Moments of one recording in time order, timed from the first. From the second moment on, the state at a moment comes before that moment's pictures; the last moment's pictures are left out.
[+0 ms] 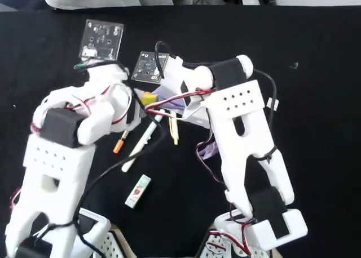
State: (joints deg) left arm 15.0 -31.9 8.7 80.7 5.5; right arm -19.4 -4.1 -8.6 99.5 52.4
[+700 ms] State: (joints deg) left arm 15.3 -27.6 9.3 77.9 4.6; right arm -19.8 -4.0 -7.9 99.5 52.4
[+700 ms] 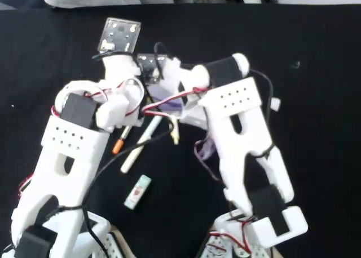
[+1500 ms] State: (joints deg) left arm 13.3 -26.6 9.4 77.8 4.7; right arm -14.9 -3.6 -5.2 99.5 52.8
